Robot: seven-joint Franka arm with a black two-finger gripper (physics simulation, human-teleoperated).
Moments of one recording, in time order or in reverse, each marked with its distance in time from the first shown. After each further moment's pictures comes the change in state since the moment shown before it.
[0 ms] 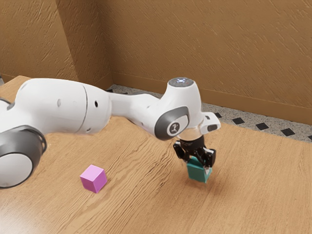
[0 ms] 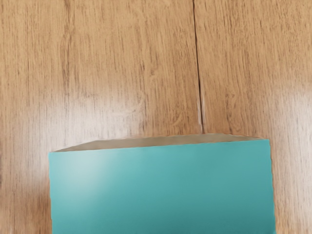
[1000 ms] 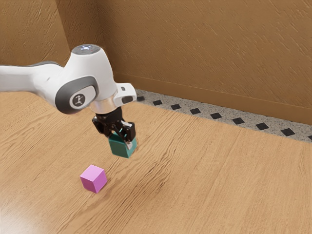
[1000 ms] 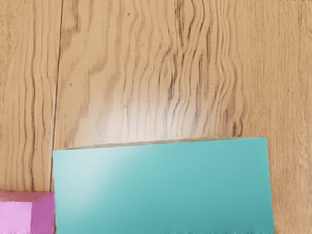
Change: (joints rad) arm -0.007 -0.676 0.216 -0.569 0.229 -0.067 0.006
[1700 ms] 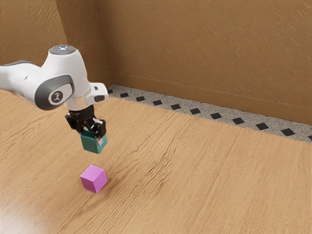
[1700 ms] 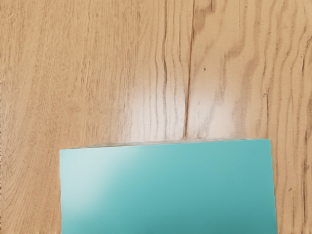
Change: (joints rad) arm 0.000 -0.031 0.209 -0.047 0.122 -0.021 0.100
